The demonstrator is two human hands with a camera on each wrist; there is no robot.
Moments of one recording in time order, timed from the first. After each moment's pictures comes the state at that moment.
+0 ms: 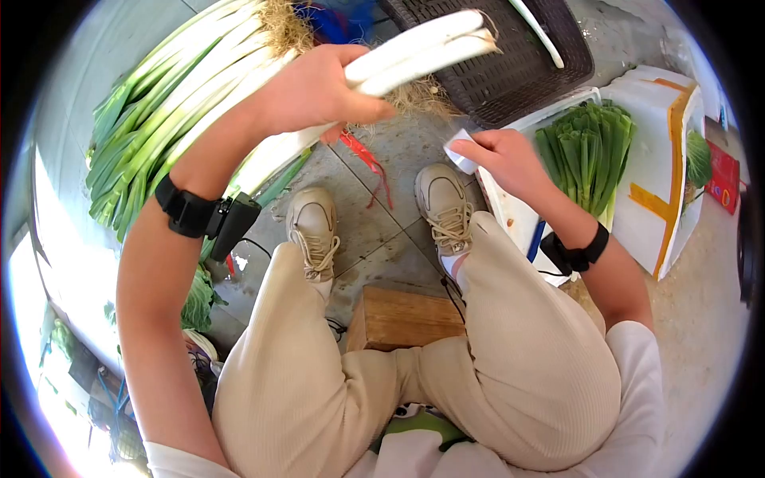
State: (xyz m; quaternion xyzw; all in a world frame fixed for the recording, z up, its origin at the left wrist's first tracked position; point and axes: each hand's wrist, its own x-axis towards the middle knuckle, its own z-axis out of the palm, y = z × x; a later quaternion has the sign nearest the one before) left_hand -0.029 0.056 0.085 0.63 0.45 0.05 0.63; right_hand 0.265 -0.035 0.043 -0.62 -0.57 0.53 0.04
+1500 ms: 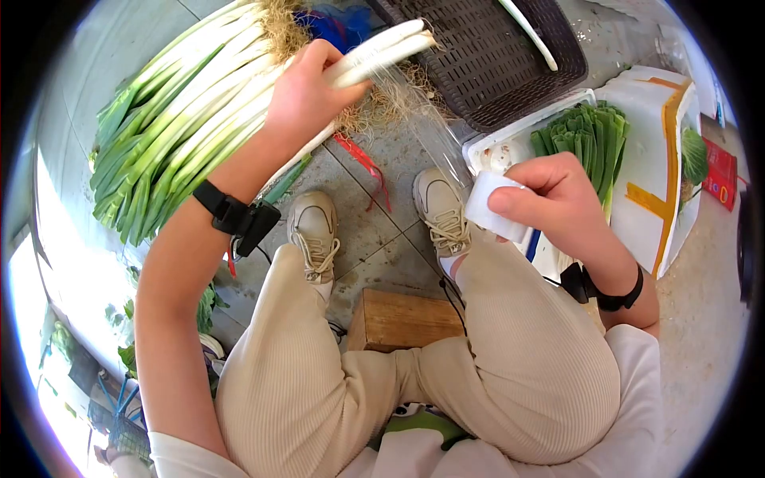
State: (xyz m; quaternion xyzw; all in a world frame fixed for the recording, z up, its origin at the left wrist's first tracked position) left_hand -0.033 0.041 0.009 0.73 0.55 0.26 0.31; right_hand 0.243 -0.037 0.178 -0.54 -0.46 0.69 0.14
